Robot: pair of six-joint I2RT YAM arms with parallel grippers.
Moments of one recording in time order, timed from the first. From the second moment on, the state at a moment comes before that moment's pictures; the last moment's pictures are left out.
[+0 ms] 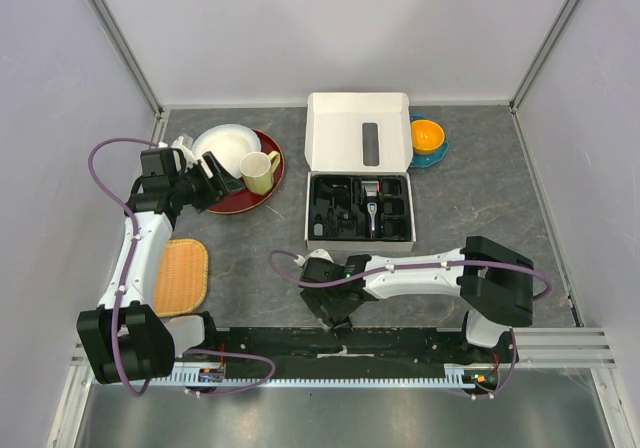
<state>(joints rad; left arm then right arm) 0.12 1.18 0.96 -0.51 0.47 -0.44 1.29 1.70 1.01 -0.60 0.10 0.62</state>
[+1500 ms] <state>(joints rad) 0.12 1.17 0.96 -0.51 0.47 -0.44 1.22 1.66 1.11 -0.70 0.30 0.86</state>
